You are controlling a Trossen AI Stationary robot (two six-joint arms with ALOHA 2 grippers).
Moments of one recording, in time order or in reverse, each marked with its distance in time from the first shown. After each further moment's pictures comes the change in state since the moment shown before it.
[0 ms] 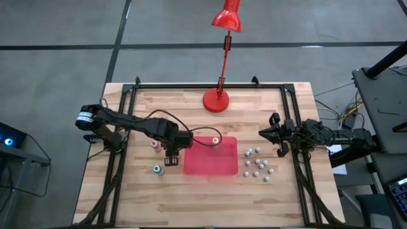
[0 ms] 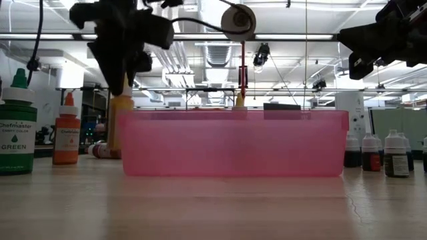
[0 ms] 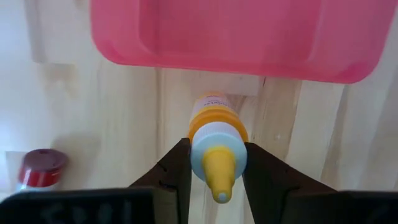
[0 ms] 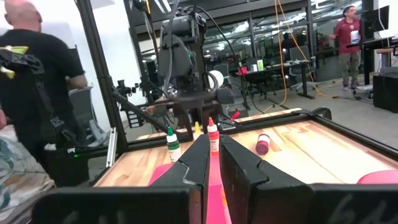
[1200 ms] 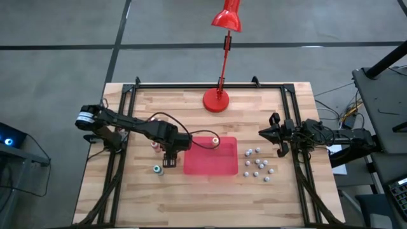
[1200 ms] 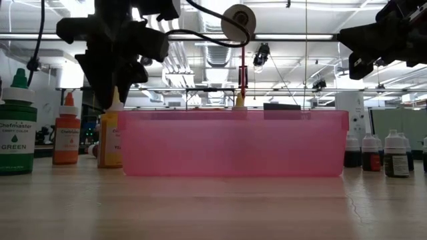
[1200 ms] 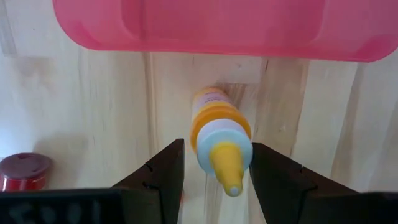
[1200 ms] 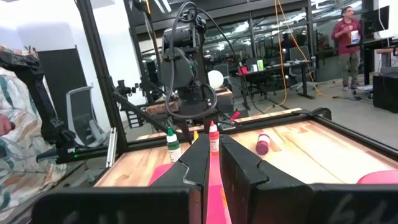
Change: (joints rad) left arm -0.008 0.001 -0.094 0.065 0.019 0.032; right arm 0.000 0.000 0.000 0.000 0.000 0.000
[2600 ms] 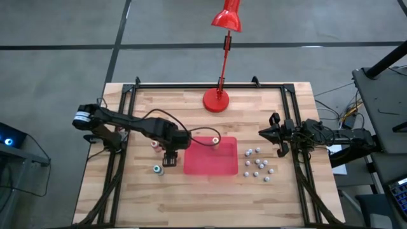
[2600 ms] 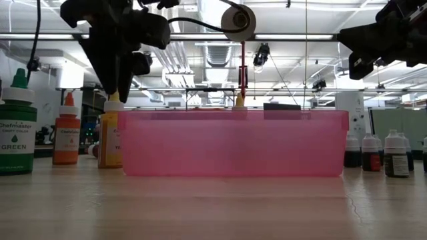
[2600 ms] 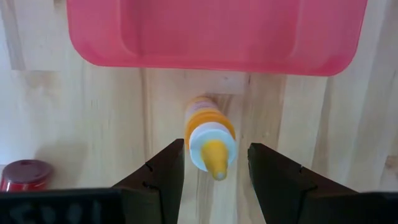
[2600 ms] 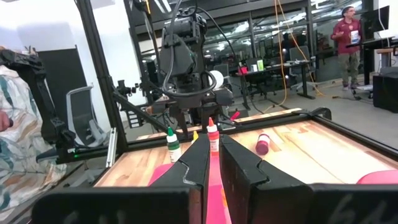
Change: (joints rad) left arm 0.006 -0.035 0.035 -0.009 0.035 0.003; right arm 0.000 0.000 0.000 0.000 0.000 0.000
